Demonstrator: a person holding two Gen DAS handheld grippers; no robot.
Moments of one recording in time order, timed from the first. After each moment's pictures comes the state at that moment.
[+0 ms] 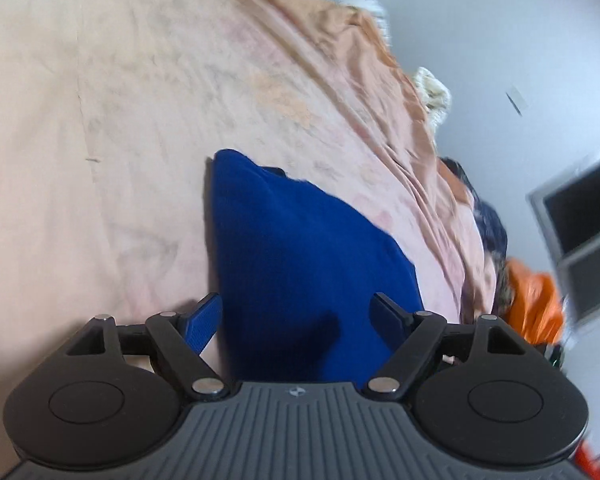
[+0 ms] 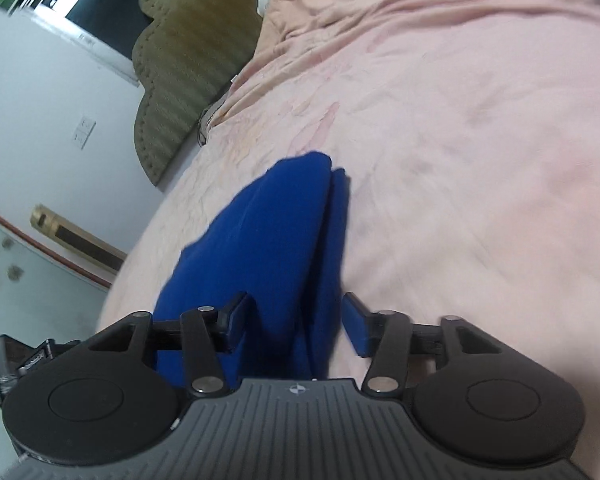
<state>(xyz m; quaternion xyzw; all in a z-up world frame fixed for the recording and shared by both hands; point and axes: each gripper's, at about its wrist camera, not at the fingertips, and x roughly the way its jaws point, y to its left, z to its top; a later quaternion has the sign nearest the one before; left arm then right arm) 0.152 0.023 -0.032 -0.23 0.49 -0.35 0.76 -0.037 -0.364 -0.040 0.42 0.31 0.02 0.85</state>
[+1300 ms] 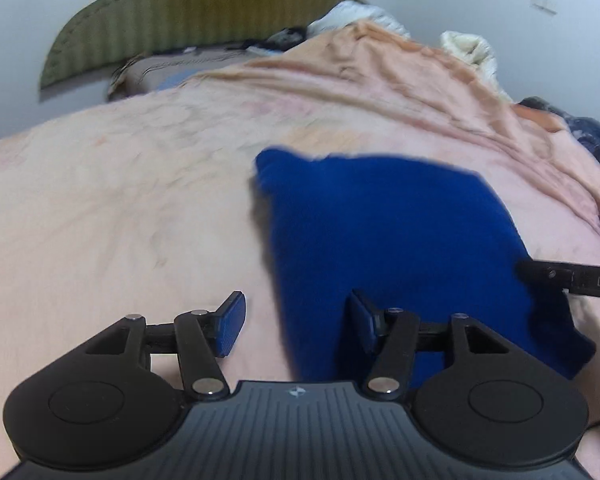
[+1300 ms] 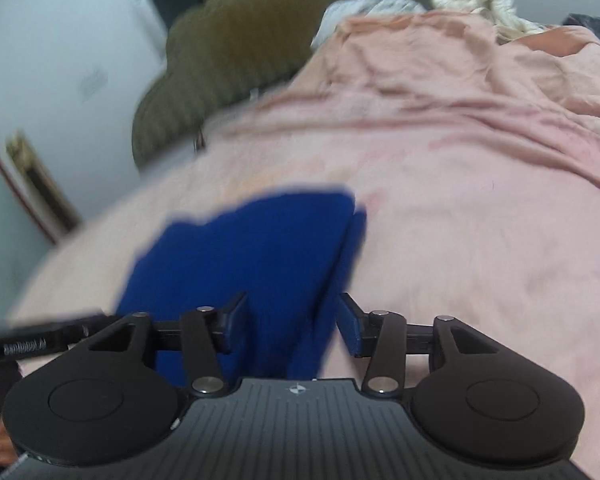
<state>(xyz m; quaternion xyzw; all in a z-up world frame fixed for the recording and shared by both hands) 0.086 -0.023 0.002 0.05 0.36 -0.23 0.90 0.012 -0.330 -0.008 0.20 0.32 -0.03 0.93</state>
